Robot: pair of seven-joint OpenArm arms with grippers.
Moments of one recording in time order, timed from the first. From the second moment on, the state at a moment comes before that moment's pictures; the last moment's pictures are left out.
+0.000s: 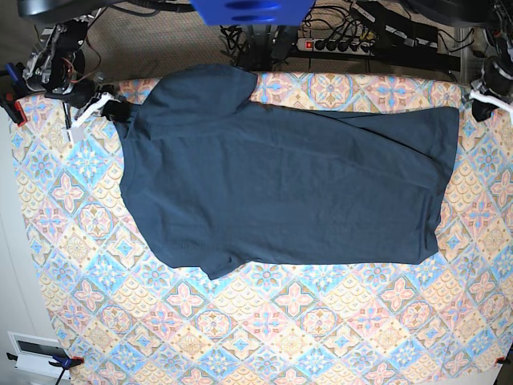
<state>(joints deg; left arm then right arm) 32.9 -25.0 -46.2 92.8 -51.7 -20.6 43.8 -19.9 15.3 35.7 88.5 53.1 34.2 -68.0</state>
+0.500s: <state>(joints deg) 30.3 -24.7 -42.8 92.7 -51.7 -20.2 44.1 -25.9 15.5 37.0 102.2 53.0 34.1 -68.4</state>
